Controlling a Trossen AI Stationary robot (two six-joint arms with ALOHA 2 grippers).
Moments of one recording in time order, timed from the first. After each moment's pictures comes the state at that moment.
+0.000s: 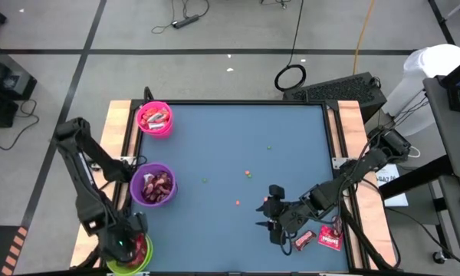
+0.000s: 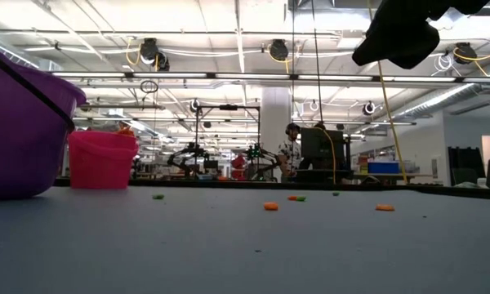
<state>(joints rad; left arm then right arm) -1.11 1.35 1.05 -0.90 0.07 -1.51 0.61 1.53 0.96 -0.19 0.39 0.59</state>
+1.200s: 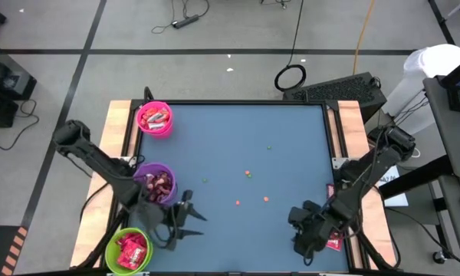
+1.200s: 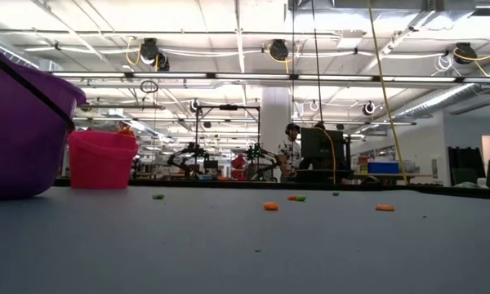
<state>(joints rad) -0.71 1.35 0.87 0.06 -0.38 -0.20 0.82 1.46 0.99 -0.62 0.12 1.24</state>
